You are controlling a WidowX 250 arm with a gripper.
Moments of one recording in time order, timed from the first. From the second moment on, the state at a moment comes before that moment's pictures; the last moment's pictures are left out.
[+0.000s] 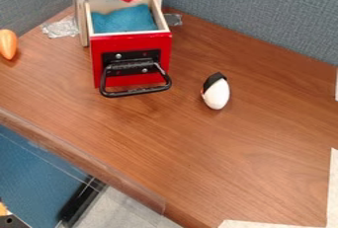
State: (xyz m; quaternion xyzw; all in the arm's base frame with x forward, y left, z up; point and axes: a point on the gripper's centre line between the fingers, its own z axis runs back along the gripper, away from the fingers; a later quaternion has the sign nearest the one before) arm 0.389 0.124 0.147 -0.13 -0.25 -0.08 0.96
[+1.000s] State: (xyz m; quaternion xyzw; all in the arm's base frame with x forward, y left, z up) arm 0.381 0.112 0.128 -0.15 -0.24 -0.08 0.95
